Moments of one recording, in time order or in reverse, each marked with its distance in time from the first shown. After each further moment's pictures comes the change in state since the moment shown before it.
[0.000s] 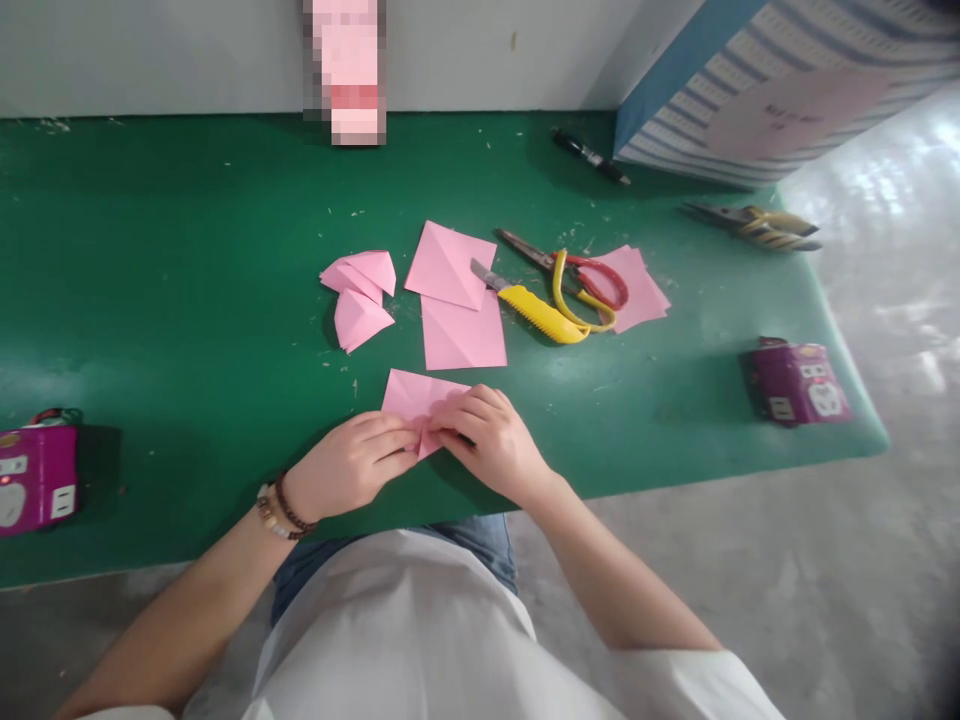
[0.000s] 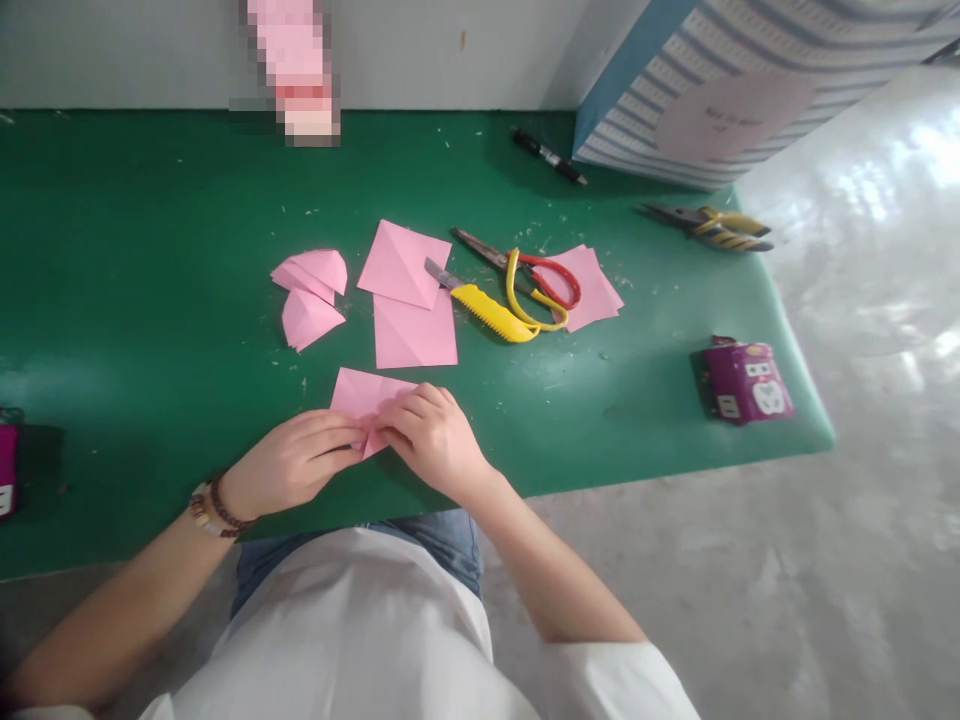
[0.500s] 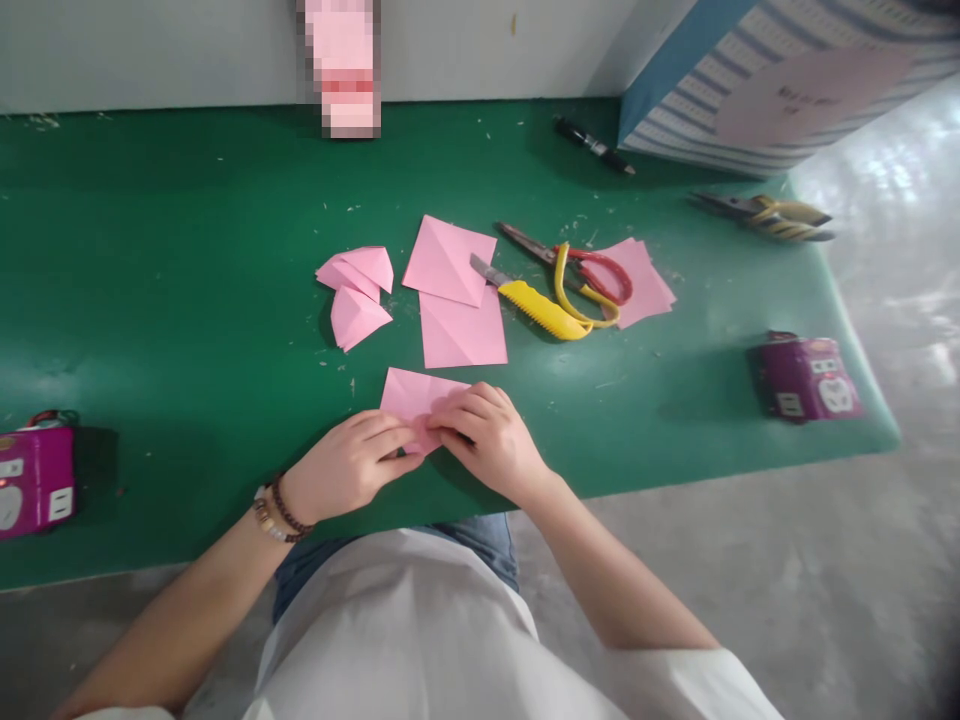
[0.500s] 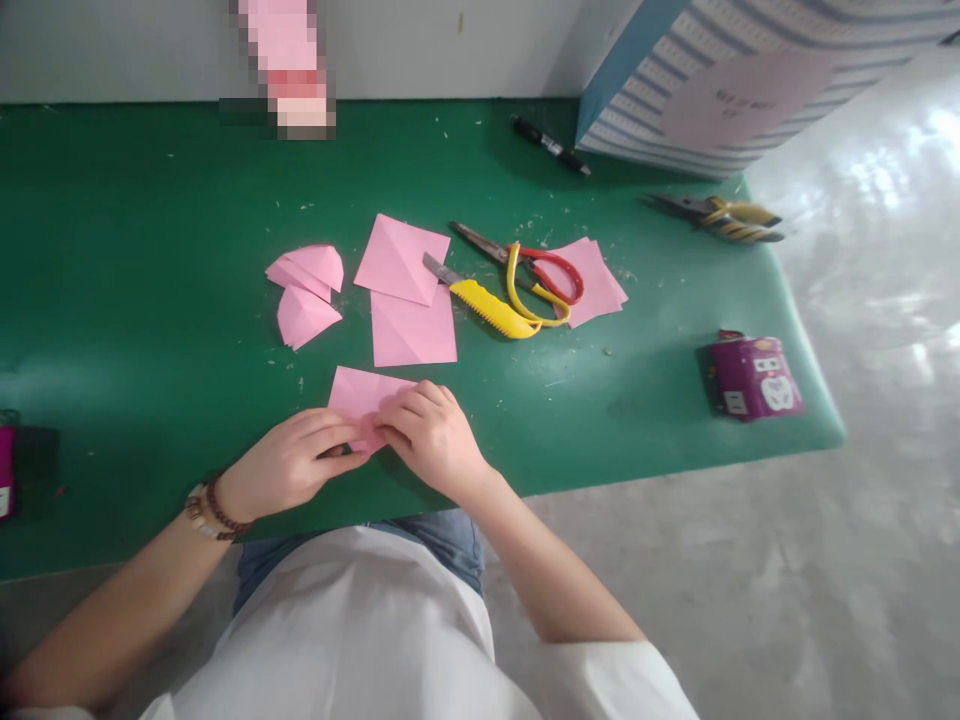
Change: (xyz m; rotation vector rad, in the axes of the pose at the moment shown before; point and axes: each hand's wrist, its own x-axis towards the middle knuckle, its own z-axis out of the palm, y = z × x) left_hand -0.004 -0.001 0.001 0.015 -0.060 -0.022; right_hand -0.002 0.002 0.004 0.010 0.044 0.007
